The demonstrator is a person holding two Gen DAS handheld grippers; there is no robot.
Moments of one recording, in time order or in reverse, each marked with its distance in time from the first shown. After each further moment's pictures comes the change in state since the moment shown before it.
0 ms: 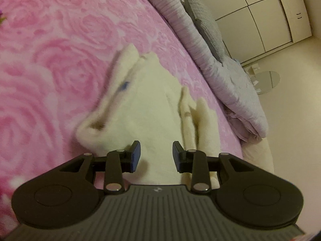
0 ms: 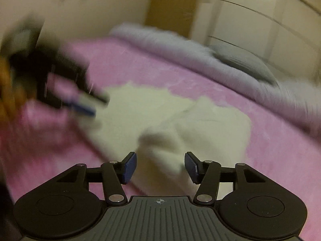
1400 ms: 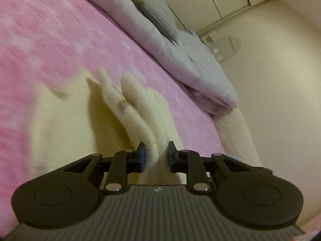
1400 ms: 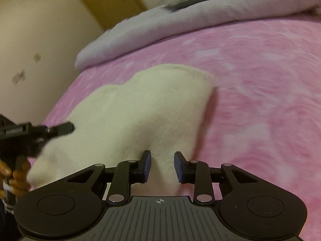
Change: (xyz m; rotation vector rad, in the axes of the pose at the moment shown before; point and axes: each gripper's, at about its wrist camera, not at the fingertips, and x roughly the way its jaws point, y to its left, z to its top) left arm 0.061 -0.039 0.083 0.236 0.115 -0.162; right arm 0.105 -0.134 0.038 0.512 0.220 0.264
